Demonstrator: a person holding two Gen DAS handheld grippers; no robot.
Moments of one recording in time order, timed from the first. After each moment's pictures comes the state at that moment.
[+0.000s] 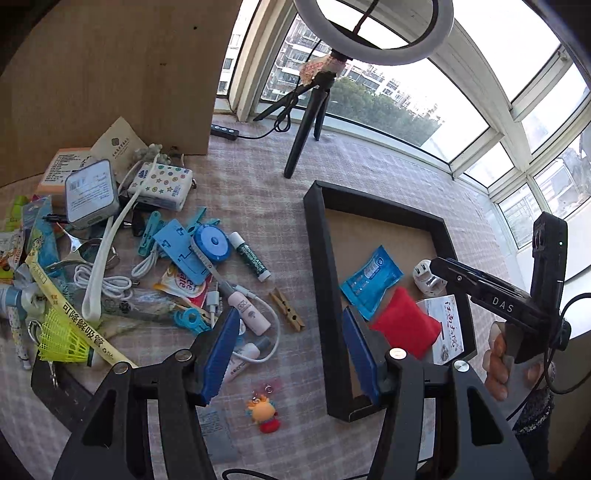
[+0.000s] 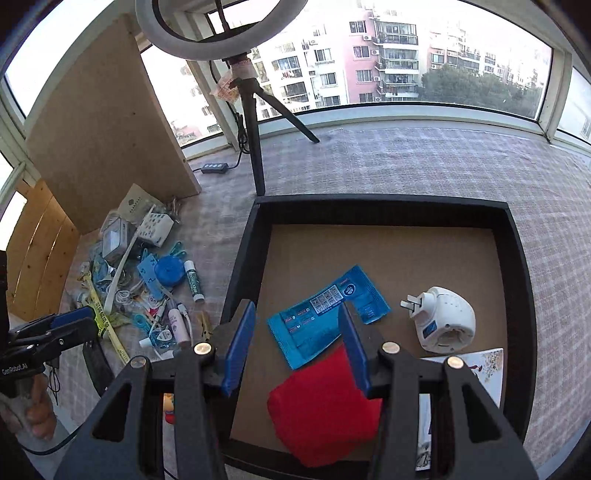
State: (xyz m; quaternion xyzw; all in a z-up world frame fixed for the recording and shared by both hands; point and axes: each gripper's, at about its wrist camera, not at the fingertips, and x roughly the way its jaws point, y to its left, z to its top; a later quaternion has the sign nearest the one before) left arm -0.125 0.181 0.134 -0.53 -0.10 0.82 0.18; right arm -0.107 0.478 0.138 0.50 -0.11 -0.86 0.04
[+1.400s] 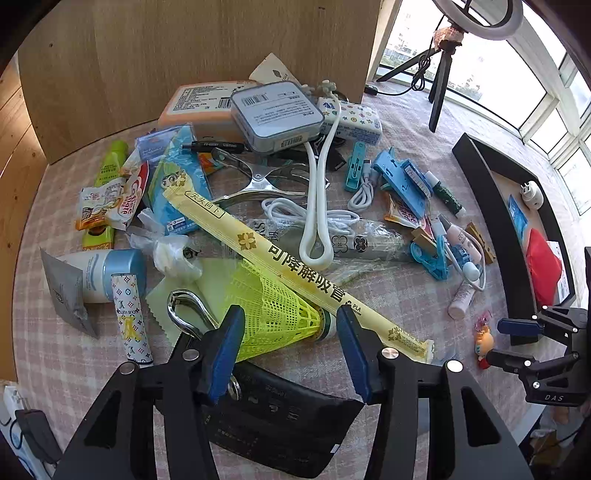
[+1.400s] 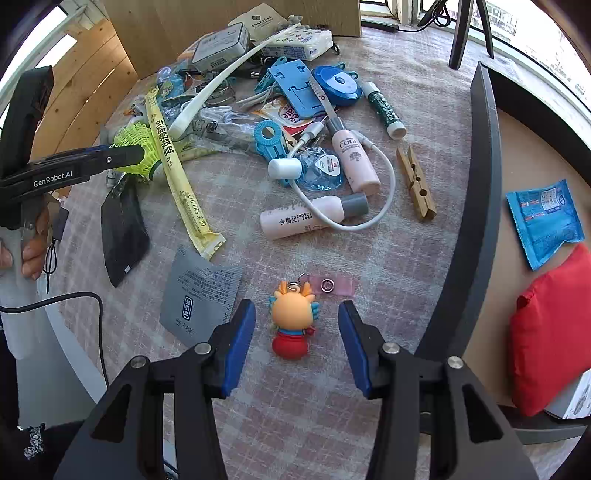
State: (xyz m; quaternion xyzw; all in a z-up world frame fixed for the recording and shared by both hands) left arm -0.117 0.039 0.048 -0.56 0.01 0.82 0.12; right arm -0.059 0.291 0.033 0.62 -0.01 -0.77 0.17
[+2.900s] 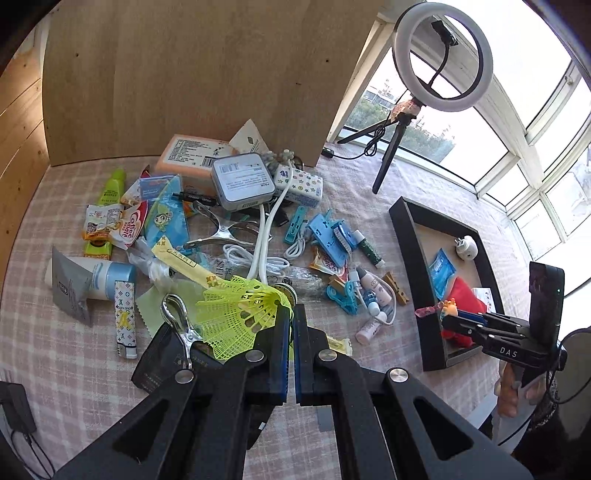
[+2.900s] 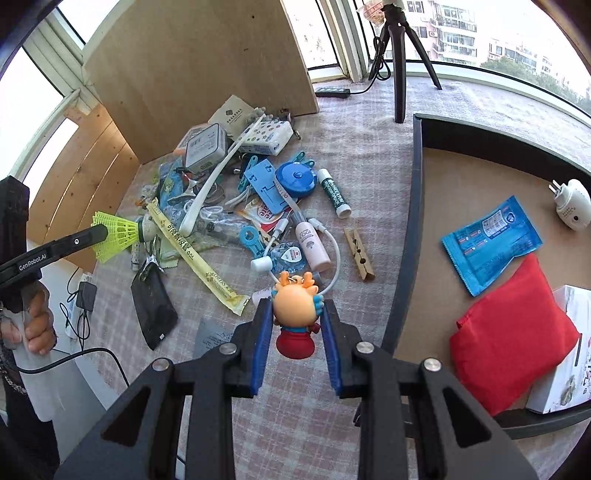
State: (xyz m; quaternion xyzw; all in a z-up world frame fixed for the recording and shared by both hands) left arm -0.092 0.038 0.135 -0.50 -0.10 0.84 0.17; right arm -0.071 0.347 0.103 0.52 -0.11 -0.83 0.13
